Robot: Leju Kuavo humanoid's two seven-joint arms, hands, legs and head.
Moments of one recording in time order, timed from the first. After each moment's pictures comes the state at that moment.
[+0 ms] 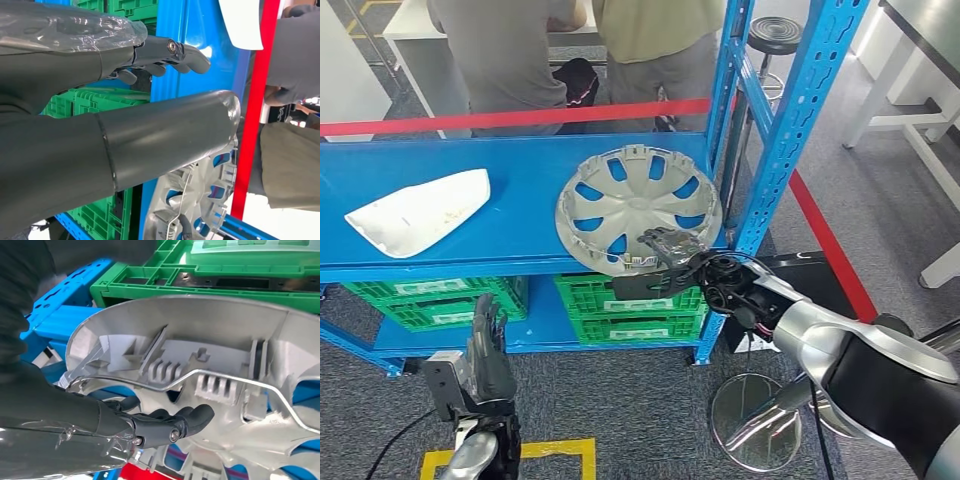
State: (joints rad) left arm -0.22 0.01 -0.70 -1.19 0.60 0.47 -0.60; right arm -0.82 -0.15 1.16 -0.74 0.52 0.08 0.02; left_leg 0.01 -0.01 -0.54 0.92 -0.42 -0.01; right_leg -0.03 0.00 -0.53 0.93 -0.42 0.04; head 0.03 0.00
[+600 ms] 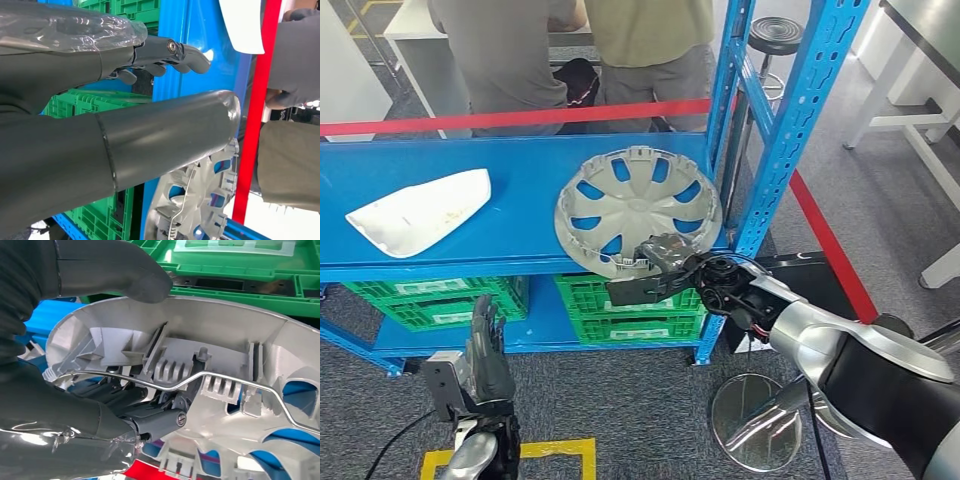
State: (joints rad) left arm -0.22 0.01 -0.70 -1.19 0.60 0.48 -0.60; right arm -0.82 -0.14 1.17 -0.72 0.52 0.06 0.02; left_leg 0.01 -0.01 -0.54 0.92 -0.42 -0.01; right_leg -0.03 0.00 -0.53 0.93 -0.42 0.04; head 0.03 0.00
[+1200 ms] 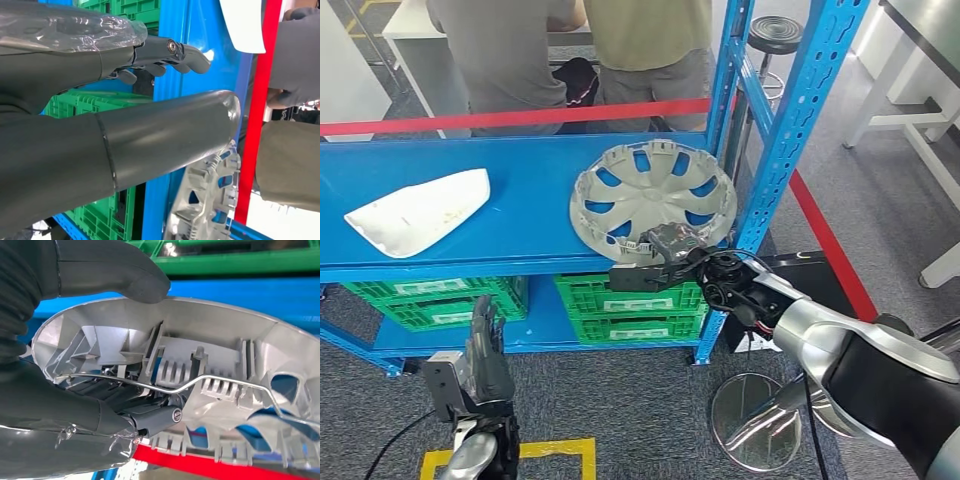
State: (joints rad) left arm -0.22 0.01 -0.70 -1.19 0.60 0.48 -0.59; right arm -0.82 -0.15 1.14 -0.77 0.51 -0.01 0.05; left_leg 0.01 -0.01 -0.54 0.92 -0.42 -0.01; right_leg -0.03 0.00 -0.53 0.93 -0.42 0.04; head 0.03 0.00
